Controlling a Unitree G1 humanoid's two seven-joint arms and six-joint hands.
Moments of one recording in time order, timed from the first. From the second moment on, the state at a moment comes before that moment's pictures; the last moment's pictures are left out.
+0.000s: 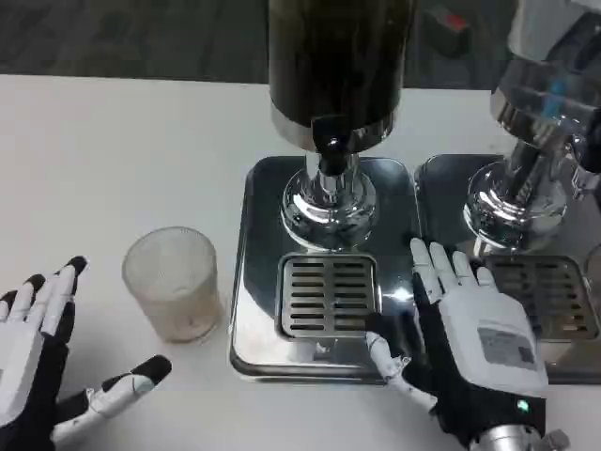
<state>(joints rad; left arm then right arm) 0.39 0.50 0.02 0.04 0.72 -0.20 0.33 0.24 -0.17 0.45 -0.16 -1.02 0.26 -0.28</state>
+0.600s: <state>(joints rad) 0.32 0.50 0.03 0.16 0.62 -0.28 0.35 0.23 -0.16 0.45 -0.16 -1.04 0.31 -0.26</state>
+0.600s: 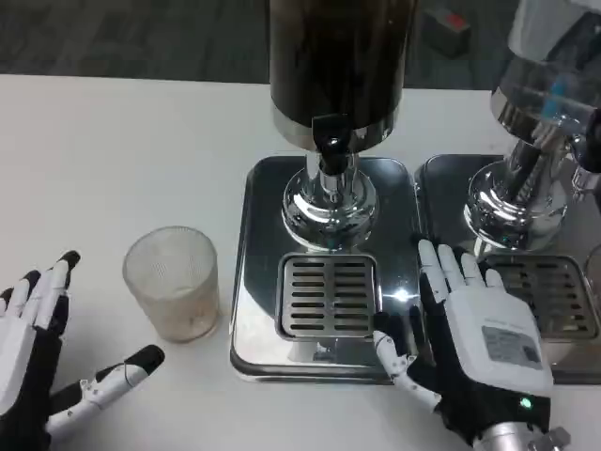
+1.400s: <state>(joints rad) -0.02 0.45 0.02 0.74 0.31 -0.69 0.25 0.20 -0.14 0.45 -0.17 -1.04 0.36 -0.24</state>
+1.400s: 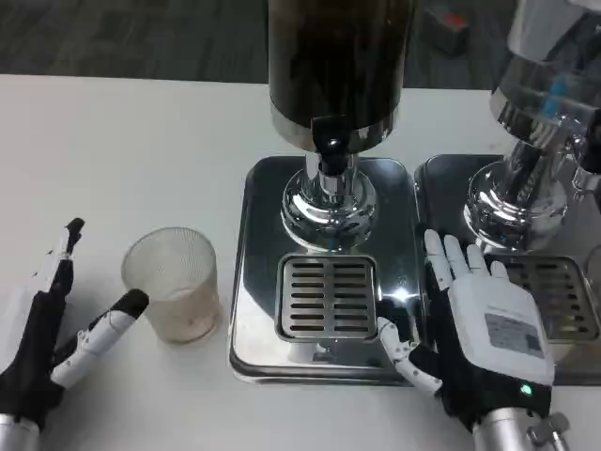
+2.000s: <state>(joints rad) -0.14 0.46 -0.06 0.88 0.33 -0.75 0.14 0.19 -0.13 0.45 -0.17 -1.04 0.36 -0.24</state>
